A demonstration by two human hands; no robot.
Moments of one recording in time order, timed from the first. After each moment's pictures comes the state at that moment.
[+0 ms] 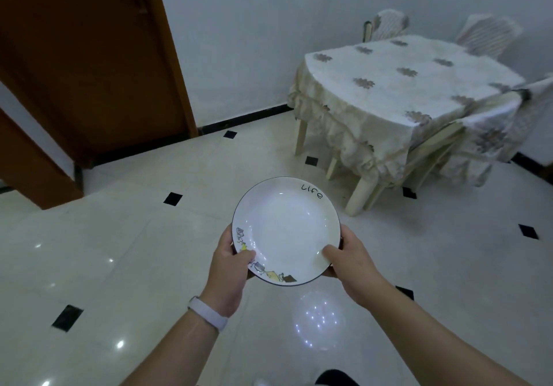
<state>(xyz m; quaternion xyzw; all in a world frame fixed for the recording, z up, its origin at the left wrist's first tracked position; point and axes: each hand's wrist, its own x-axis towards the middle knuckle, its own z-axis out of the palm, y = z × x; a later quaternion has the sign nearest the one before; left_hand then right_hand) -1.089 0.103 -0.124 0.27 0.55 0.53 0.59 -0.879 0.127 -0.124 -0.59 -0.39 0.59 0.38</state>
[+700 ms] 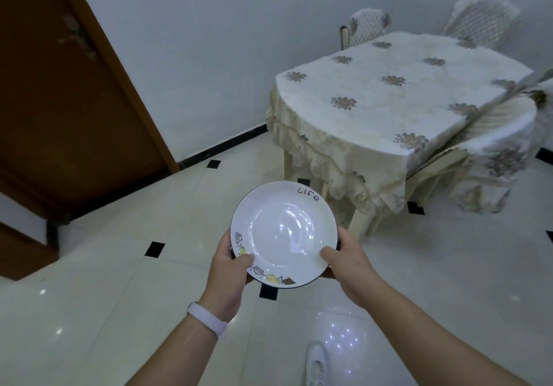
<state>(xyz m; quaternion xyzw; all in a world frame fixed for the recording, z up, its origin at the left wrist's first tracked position) -0.984 0.368 -0.106 0.31 0.56 0.50 0.59 -0.776 0.382 -0.128 -0.57 -0.35 0.61 0.42</state>
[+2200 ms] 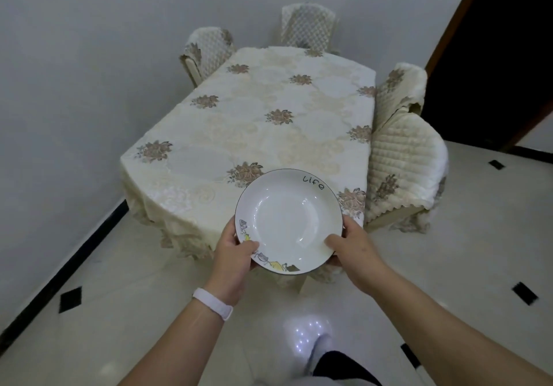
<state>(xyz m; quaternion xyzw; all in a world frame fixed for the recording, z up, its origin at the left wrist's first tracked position) -0.817 0.922 -0.118 0.44 0.41 0.28 0.75 -0.645 0.800 -0.113 -0.69 -0.14 0.41 0.58</state>
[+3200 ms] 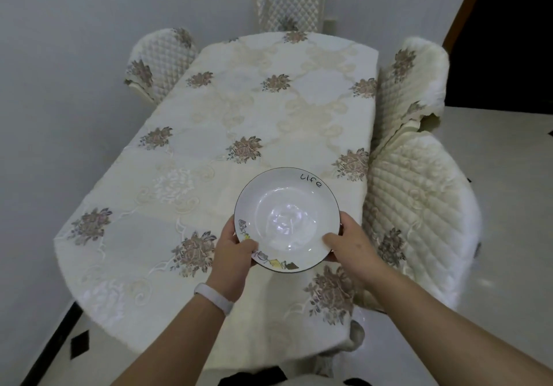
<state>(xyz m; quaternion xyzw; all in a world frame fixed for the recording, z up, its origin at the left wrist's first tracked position) -0.508 1.061 -0.140 0.48 0.50 0.23 0.68 -0.338 0.933 -0.163 -0.67 -0.14 0.46 0.56</state>
